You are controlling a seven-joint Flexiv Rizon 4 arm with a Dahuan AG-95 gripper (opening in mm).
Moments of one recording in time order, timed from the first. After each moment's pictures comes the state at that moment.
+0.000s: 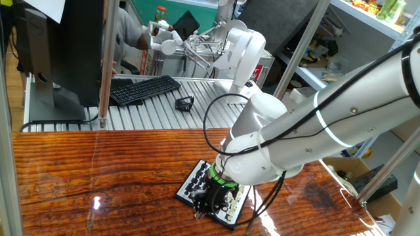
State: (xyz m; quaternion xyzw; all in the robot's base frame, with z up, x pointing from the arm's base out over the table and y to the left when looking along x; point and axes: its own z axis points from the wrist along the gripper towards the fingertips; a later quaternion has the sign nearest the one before) arm 0.444 0.090 0.014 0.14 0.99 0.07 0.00
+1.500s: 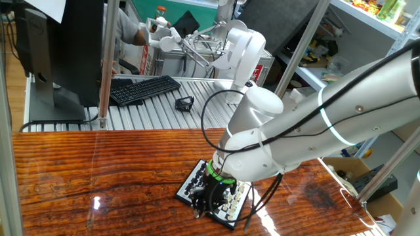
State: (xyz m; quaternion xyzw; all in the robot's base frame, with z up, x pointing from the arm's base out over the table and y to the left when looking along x) arm 0.448 0.095 0.020 0.14 0.99 0.06 0.00
